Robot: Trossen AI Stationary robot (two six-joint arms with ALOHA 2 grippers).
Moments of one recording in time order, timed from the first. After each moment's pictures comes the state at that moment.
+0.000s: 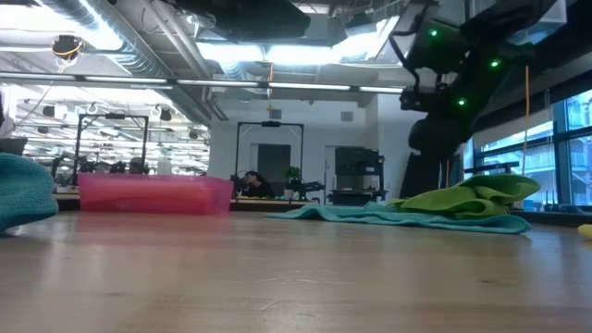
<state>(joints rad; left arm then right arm) -0.25 1.42 0.81 0.39 -0.49 0.14 -0.10 1.36 0.70 -0.46 0.71 0.32</state>
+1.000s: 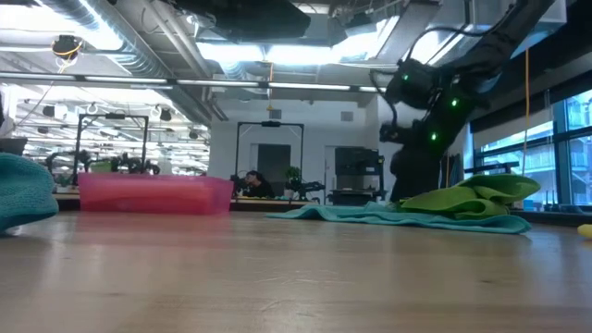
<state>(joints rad) -0.25 1.42 0.81 0.39 -0.49 0.14 -0.40 1.53 0.64 -0.05 0.39 -0.06</state>
